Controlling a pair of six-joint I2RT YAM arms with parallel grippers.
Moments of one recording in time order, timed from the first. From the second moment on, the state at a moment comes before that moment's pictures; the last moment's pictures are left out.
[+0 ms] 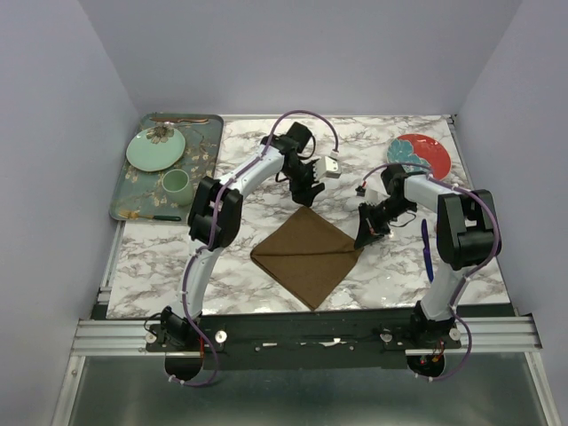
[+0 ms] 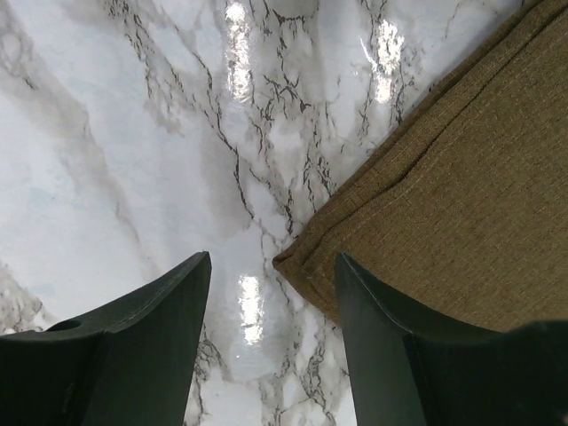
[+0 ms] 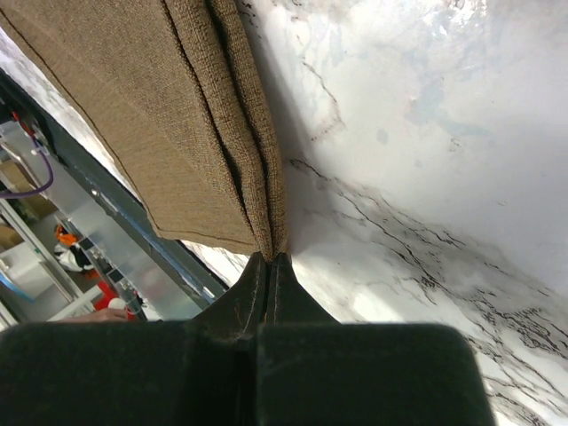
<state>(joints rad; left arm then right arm) -0.56 2.33 2.06 -0.92 0.59 0.86 0.14 1.85 1.12 -0.89 -0.70 -0.16</state>
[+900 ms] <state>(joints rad) -0.57 2.36 2.00 -0.89 0.52 0.63 0.14 1.88 1.15 -0.90 -0.70 -0.16</state>
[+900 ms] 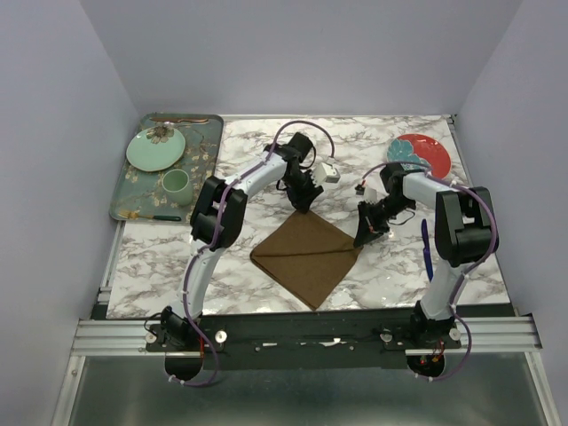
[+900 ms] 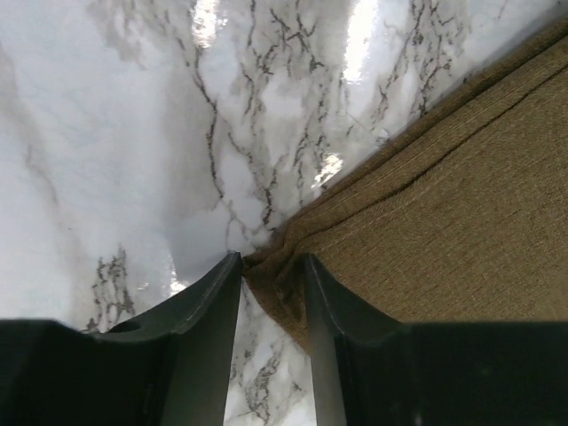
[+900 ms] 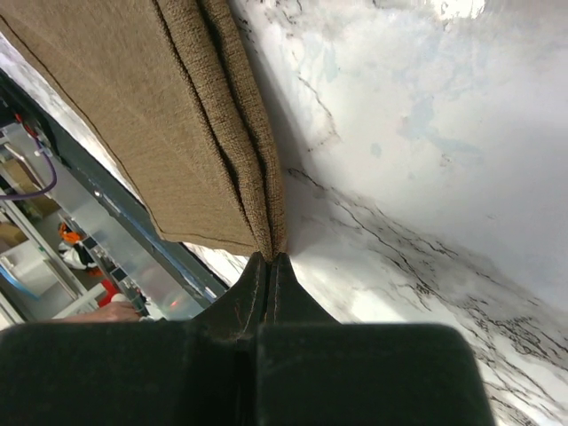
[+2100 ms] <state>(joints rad) -0.48 2.07 1.84 -0.71 0.62 0.62 0.14 1.87 1.43 -0.93 -0.53 -0.24</state>
